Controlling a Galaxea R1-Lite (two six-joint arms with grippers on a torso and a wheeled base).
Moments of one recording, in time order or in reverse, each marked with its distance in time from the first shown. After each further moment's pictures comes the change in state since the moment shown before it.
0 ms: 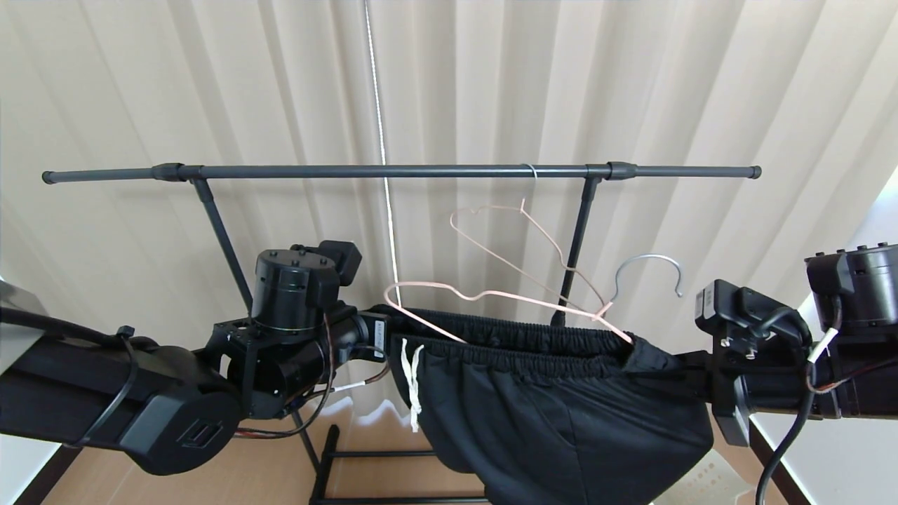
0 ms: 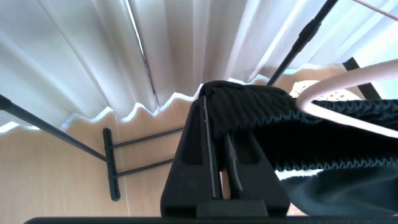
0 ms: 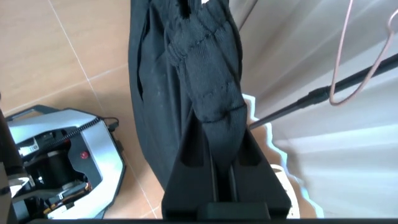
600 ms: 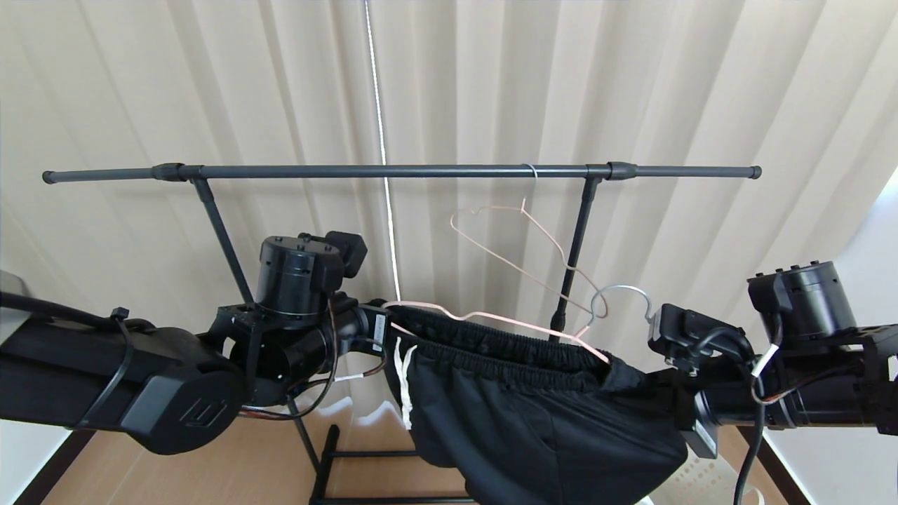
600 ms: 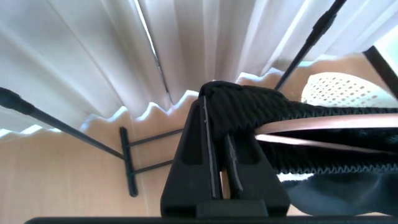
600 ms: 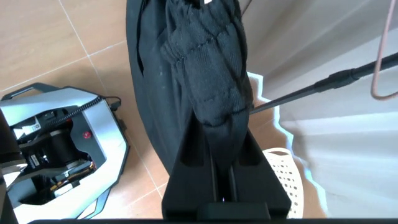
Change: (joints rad) left arm 0.001 -0.006 -0.067 0.099 0.026 0.070; right arm 0.068 0.100 0.001 -0.008 -0.104 0.001
